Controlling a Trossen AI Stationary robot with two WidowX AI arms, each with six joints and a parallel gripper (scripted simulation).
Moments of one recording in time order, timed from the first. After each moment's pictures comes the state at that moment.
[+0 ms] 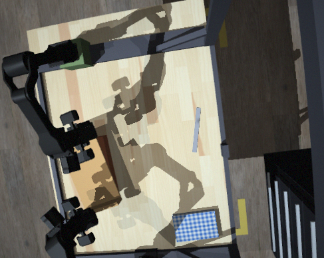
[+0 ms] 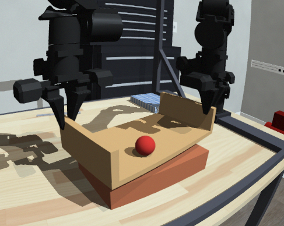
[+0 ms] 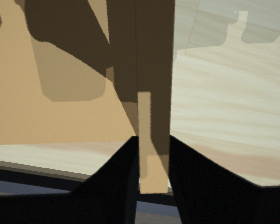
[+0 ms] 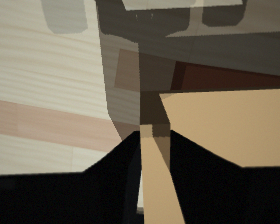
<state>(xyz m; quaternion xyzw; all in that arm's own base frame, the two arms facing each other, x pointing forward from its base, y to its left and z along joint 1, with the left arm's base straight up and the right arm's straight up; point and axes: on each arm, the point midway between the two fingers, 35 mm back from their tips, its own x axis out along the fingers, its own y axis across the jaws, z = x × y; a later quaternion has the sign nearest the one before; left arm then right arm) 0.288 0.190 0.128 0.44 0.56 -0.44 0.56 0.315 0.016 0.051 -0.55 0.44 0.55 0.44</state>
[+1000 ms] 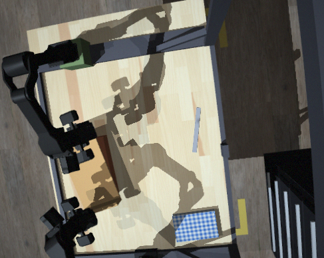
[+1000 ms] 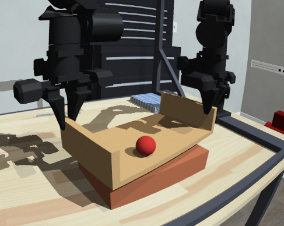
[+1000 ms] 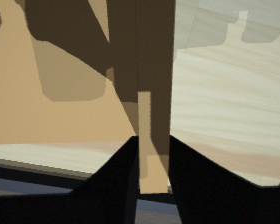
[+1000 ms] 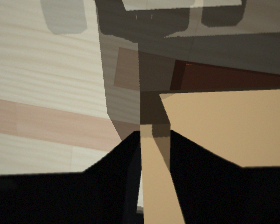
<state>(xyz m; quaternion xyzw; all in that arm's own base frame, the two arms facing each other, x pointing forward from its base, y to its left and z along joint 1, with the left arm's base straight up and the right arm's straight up) 0.287 0.192 0.129 0.44 0.56 -0.44 0.56 0.316 0.015 0.051 -0.56 0.44 0.55 0.44</state>
